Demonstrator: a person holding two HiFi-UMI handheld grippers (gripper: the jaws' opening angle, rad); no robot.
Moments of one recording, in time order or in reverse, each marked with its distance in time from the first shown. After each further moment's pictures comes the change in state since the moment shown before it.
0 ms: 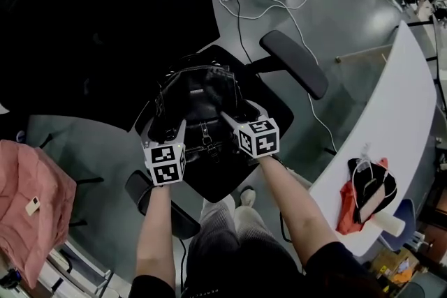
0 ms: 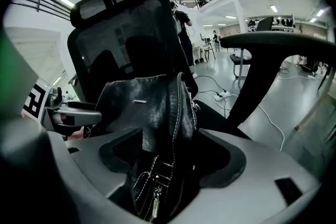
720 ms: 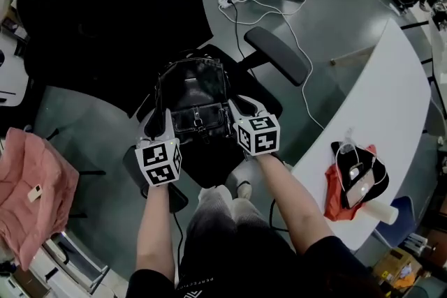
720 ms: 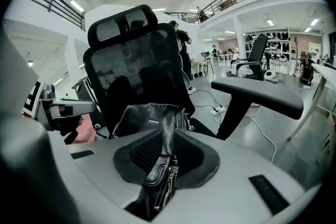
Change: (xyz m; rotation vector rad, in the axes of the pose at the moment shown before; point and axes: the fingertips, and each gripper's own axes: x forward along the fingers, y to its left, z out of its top) left arm -0.105 -0.028 0.066 -0.038 -0.201 0.101; right arm -0.098 0.017 0.041 -0.036 -0.137 -0.024
